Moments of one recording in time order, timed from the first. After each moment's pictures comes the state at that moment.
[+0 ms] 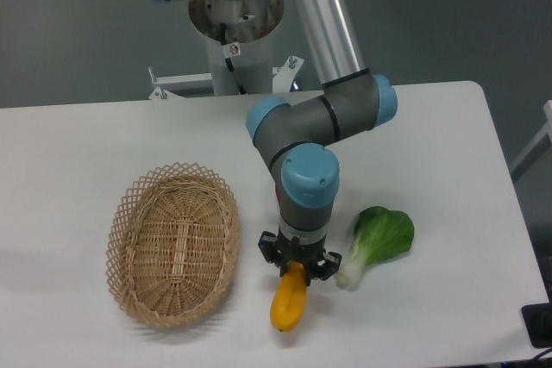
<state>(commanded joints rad) 2.37 -2.14 -1.60 -0.82 1.47 0.74</state>
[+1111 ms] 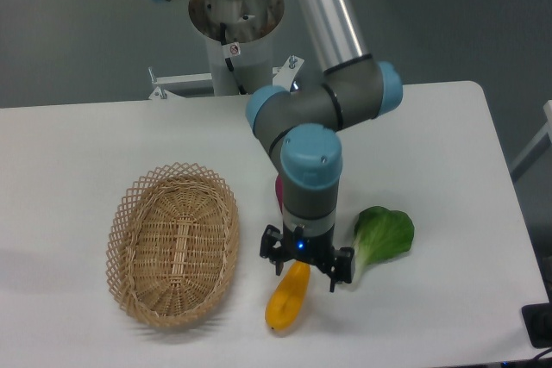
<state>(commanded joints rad) 2.43 -2.01 -1.53 -0.80 1.46 0.76</state>
